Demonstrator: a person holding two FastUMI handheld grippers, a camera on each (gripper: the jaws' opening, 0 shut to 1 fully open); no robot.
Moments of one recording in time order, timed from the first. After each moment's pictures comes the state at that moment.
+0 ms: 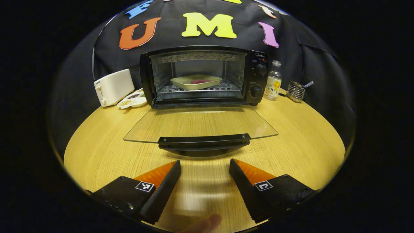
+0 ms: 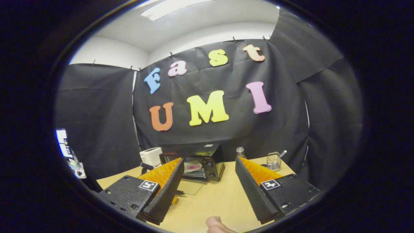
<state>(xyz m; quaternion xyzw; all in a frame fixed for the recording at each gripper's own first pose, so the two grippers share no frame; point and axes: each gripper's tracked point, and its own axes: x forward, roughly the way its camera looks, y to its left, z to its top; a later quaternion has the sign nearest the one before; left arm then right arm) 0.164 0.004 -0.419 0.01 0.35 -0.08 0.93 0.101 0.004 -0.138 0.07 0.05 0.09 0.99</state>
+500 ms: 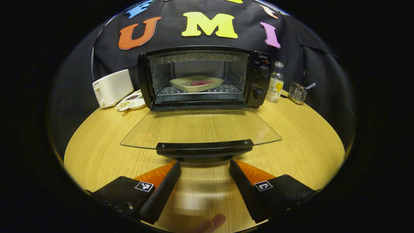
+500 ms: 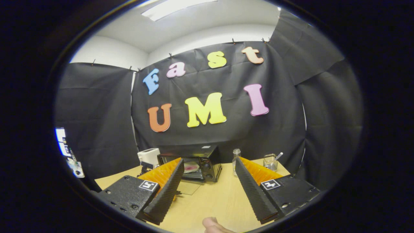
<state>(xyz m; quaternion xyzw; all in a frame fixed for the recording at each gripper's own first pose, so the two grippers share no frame) 0.168 0.000 -0.412 0.00 0.35 -0.08 0.93 0.096 -0.002 -0.134 0.06 0.04 0.09 0.99</state>
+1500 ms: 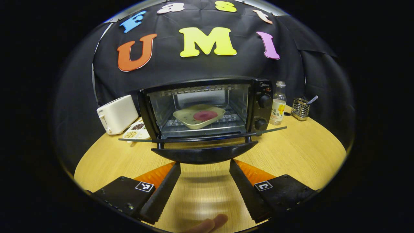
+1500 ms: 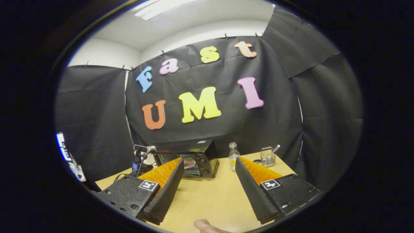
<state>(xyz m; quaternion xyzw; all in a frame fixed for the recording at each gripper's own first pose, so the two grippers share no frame) 0.229 0.003 -0.346 0.04 0.26 -0.06 0.96 0.101 -0.013 -0.149 0.08 0.07 0.06 0.99</state>
